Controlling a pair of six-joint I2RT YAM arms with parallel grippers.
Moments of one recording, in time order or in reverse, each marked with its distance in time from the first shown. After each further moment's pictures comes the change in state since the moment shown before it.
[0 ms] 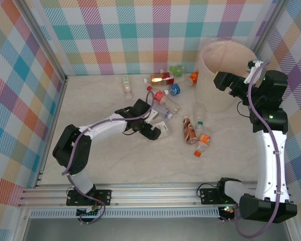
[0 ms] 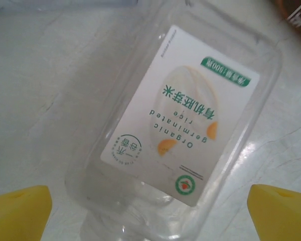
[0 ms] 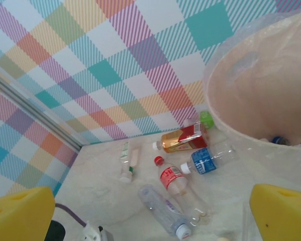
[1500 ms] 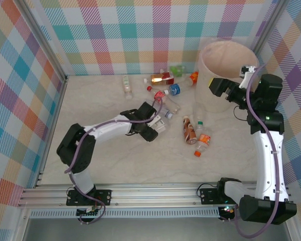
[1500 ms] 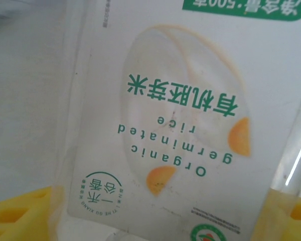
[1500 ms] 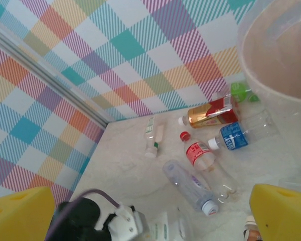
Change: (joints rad) left arm -0.043 0.019 0.005 -0.022 -0.198 0.121; right arm 0.011 -0.009 -0.093 0.022 -0.140 0.029
